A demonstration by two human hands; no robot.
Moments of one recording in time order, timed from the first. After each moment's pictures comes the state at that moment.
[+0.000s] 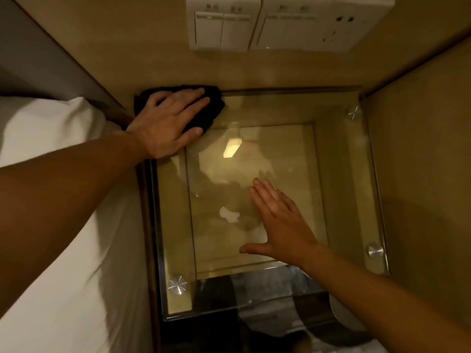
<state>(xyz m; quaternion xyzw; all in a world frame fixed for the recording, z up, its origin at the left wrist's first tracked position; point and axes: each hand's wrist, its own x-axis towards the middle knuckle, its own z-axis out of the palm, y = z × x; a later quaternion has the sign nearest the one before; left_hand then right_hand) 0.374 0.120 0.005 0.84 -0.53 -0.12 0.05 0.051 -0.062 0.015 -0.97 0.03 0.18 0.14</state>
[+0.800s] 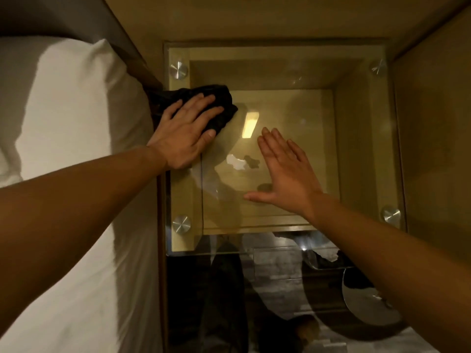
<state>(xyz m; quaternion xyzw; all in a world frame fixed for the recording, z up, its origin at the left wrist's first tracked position) 0.236 0.165 0.007 0.88 -0.43 -0.17 0.09 0.045 -0.061 0.004 -0.99 0.01 0.13 0.10</state>
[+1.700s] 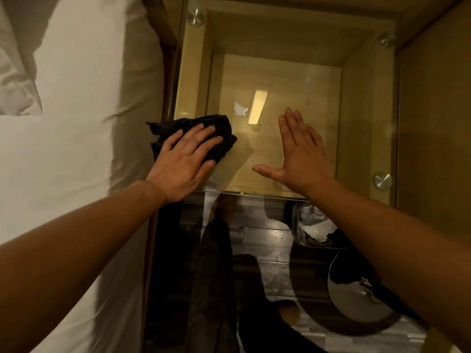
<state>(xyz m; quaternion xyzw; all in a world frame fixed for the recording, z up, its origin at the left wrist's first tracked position) 0.046 0.233 -0.010 0.91 -0.37 -0.11 0.11 -0.032 -0.063 0.002 -0.99 0.04 0.09 0.06</state>
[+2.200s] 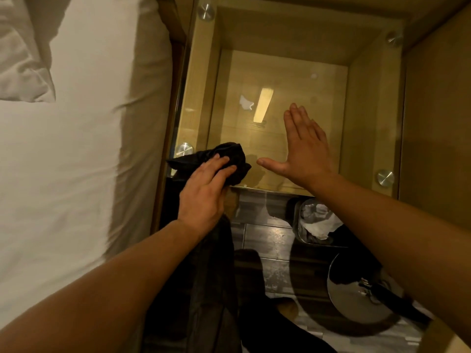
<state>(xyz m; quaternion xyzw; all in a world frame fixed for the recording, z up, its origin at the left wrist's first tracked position) -0.057 0.204 -0.014 0.93 -0.23 -0.05 0.28 -0.031 -0.065 -0.003 -0.99 0.04 0.08 0.08</state>
